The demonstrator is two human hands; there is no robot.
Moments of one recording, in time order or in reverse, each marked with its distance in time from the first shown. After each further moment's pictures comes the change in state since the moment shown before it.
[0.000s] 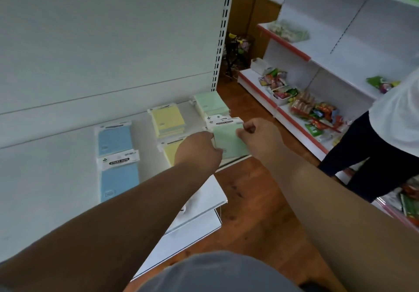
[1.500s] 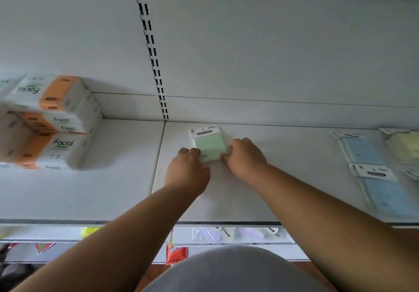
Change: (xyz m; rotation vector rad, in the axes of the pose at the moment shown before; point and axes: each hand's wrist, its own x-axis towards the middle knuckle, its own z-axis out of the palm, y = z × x) left_hand -0.177 -0.503 -0.286 0.057 0.208 -0.470; right_hand -0.228 -0.450 0.386 -0.316 -0.462 -0.436
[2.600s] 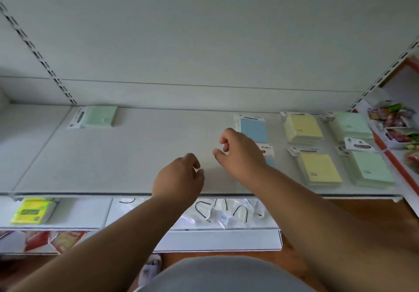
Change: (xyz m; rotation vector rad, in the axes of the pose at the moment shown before) left_hand -0.107 0.220 0.133 0.001 0.057 0.125; right_hand -0.080 0.257 -0.112 0.164 0.169 -0.235
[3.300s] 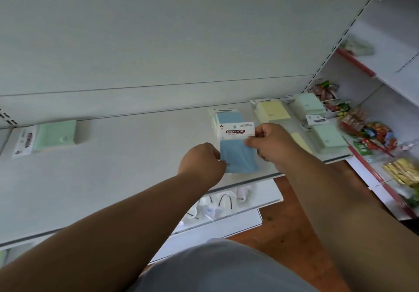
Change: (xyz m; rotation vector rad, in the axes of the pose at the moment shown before) left_hand 0.042 0.054 0.014 -0.170 -0.341 0.103; right_hand -0.025 0.056 -0.049 0.484 0.183 0.591
